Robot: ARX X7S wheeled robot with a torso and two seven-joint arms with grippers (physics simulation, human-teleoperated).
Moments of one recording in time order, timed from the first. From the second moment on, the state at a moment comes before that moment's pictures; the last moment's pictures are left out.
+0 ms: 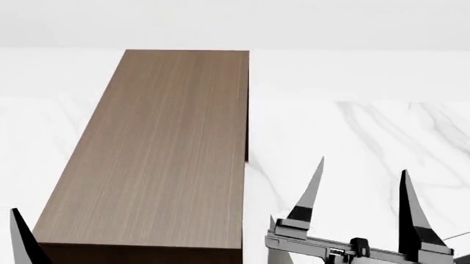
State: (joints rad) left arm 0.08 -0.22 0.17 0.20 0.19 0.63 -0.51; right arm 0.14 0.18 -0.15 -0.19 0.09 -0.24 0.34
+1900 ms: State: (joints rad) left arm 0.07 -0.27 0.24 0.18 0.16 0.58 -0.52; right arm 0.48 0.06 0.01 -0.13 0.23 0.59 1.05
